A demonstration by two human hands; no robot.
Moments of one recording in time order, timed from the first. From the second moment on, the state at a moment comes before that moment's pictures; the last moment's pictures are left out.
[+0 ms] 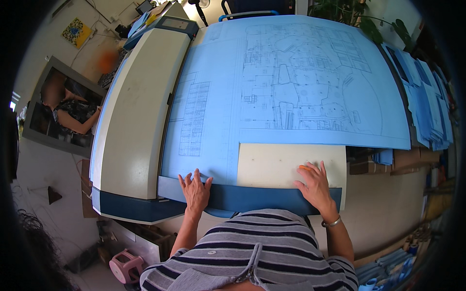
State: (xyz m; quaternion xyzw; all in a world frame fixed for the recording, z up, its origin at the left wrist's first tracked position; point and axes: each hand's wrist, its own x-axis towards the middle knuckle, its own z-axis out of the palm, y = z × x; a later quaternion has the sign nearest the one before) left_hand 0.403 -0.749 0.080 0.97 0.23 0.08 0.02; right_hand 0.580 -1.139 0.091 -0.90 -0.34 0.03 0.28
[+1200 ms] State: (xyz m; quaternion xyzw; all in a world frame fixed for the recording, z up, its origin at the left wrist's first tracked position) left_hand 0.481 -0.764 0.080 0.98 0.08 0.15 0.09; right_hand 0.700 -1.130 0.068 -0.87 -0.43 -0.19 0.15
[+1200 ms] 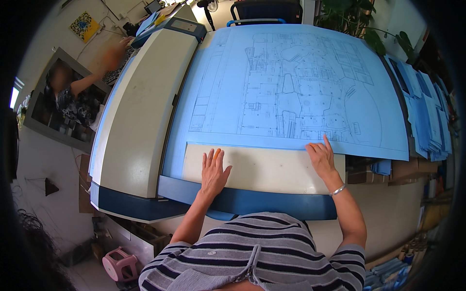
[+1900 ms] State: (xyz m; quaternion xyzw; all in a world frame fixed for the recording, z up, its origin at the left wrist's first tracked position) left_hand 0.544 -0.704 0.080 0.99 0.02 0.13 0.02; right_hand 0.690 -1.139 0.083 -0.86 -0.39 -0.05 0.31
